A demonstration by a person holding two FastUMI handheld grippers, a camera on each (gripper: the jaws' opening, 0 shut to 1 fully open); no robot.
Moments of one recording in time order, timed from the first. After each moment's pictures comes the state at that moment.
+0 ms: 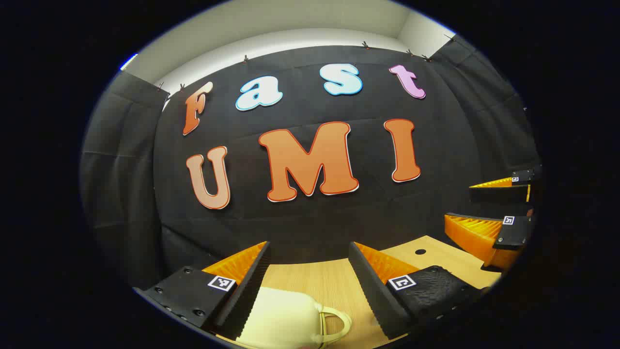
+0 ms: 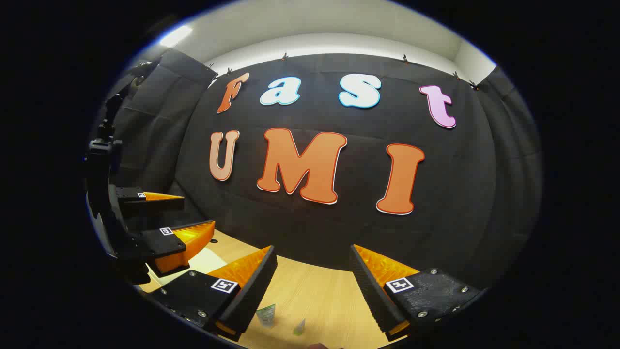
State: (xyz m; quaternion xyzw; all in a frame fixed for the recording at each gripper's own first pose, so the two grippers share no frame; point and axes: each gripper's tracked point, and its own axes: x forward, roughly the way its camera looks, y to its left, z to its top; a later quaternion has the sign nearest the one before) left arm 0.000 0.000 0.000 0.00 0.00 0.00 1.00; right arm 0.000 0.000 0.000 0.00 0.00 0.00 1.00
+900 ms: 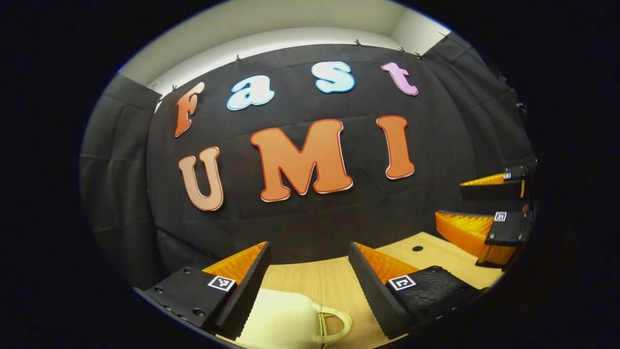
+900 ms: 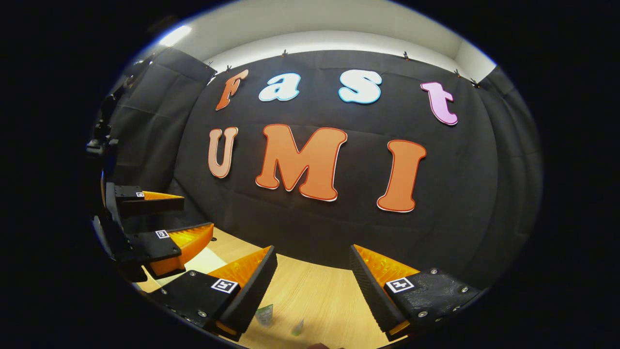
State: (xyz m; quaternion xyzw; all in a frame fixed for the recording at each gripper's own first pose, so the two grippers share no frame) left arm 0.007 -0.014 -0.015 0.03 0.02 -0.03 1.00; right arm 0.007 -0.008 -0.004 -0.01 0.01 0.00 1.00
